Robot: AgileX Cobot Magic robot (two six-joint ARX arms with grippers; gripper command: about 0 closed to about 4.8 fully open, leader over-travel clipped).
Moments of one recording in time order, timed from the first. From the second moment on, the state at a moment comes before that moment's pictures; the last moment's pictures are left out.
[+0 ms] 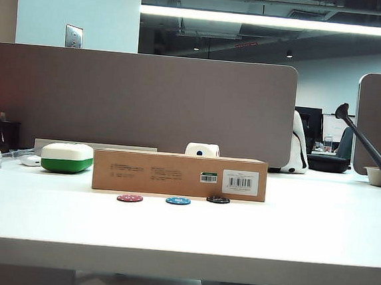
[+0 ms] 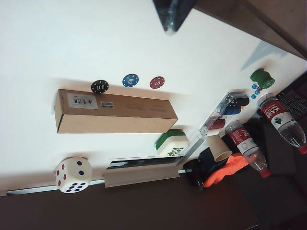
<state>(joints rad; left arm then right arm) -0.05 0.45 0.61 -0.03 0.13 0.00 0.90 0.23 0.64 -0.56 0.29 0.39</state>
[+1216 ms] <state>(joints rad) -0.05 0.00 0.17 -0.17 -0.01 0.01 0.90 0.23 0.64 -0.56 0.29 0.39</state>
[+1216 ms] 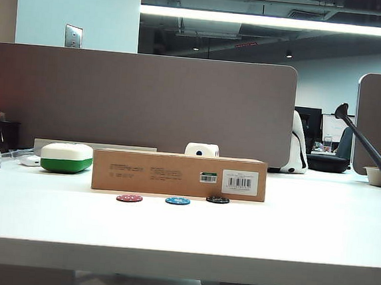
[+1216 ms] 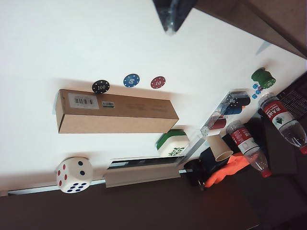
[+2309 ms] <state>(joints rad) -0.05 0.00 0.00 0.02 0.00 -0.08 0.90 0.23 0.64 -0.56 0.29 0.39</state>
